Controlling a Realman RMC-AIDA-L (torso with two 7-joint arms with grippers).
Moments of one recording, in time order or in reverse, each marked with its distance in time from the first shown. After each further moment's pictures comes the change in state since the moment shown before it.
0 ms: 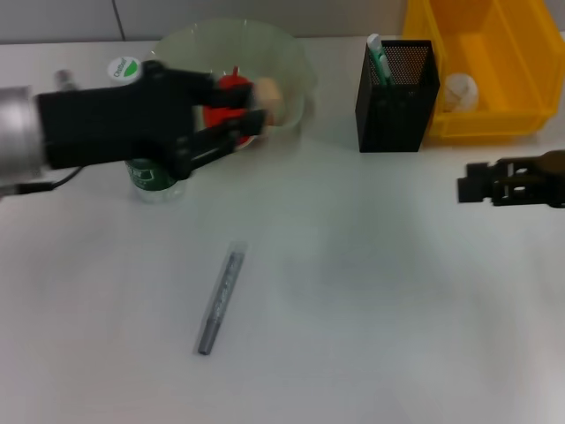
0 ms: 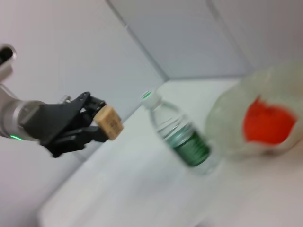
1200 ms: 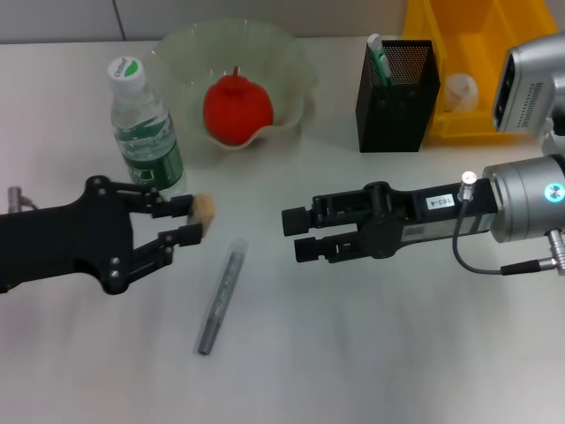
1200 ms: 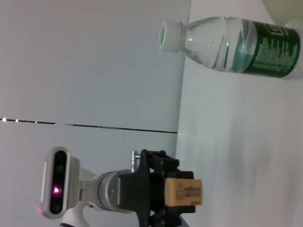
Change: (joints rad) left arm 0.013 0.028 -0.213 -0.409 0.074 0.242 0.435; right arm 0.260 0.055 -0.068 0.582 0.000 0.156 0.378
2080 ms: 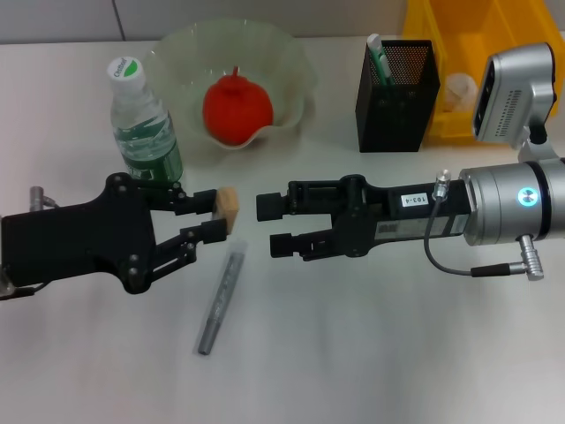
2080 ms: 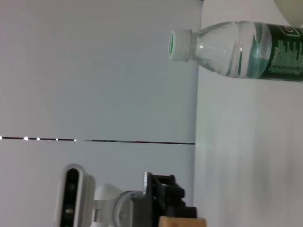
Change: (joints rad) left arm -0.032 -0.028 -0.029 -0.061 -0.025 0.061 -0.016; right arm 0.010 0.025 0.010 0.061 0.051 0.044 -0.003
